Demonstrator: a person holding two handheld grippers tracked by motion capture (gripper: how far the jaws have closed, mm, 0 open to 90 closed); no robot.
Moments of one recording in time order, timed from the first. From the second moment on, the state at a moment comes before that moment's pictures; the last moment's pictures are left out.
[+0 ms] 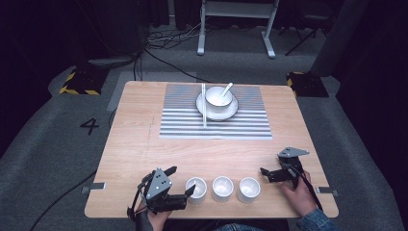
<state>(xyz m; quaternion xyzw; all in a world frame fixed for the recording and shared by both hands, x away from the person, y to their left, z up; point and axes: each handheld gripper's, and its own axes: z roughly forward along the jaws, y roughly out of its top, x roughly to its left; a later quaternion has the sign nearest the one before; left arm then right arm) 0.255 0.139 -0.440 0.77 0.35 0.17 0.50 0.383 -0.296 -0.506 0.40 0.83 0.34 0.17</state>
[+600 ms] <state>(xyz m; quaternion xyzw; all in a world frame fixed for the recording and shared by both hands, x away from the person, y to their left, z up) 0.247 0.106 -0.458 0.77 0.34 0.17 0.51 0.383 -0.296 -0.506 0.40 0.83 0.34 0.17</state>
